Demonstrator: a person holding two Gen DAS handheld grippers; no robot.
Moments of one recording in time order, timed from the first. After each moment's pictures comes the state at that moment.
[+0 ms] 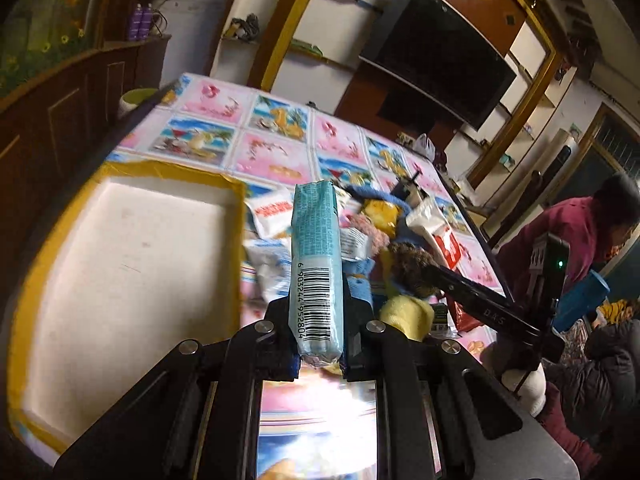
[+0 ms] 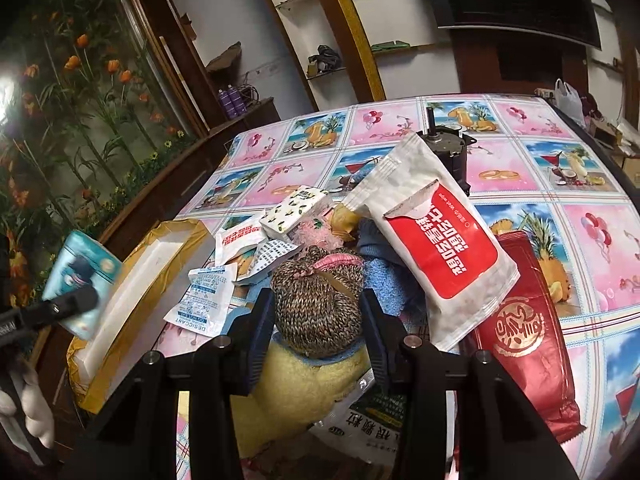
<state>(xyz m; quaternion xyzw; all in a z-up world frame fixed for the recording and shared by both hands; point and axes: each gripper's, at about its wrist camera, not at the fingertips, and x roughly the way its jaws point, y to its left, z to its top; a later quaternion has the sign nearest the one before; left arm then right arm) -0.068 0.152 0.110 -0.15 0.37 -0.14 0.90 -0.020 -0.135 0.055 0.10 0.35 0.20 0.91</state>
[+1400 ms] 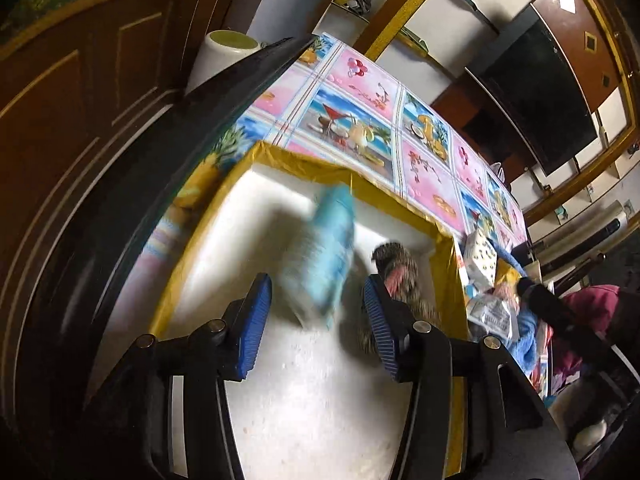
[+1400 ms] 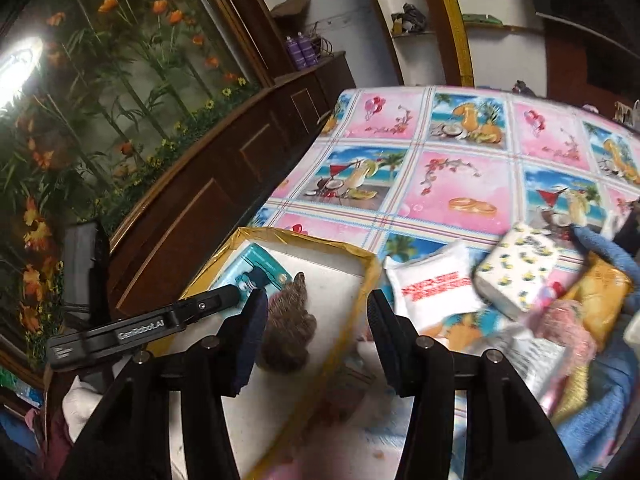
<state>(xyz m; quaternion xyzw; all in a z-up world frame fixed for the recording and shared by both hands) 0.020 0.291 0.030 -0.25 0.45 -0.04 0.86 0.042 0.047 0.086 0.05 0.41 0.30 0.86</state>
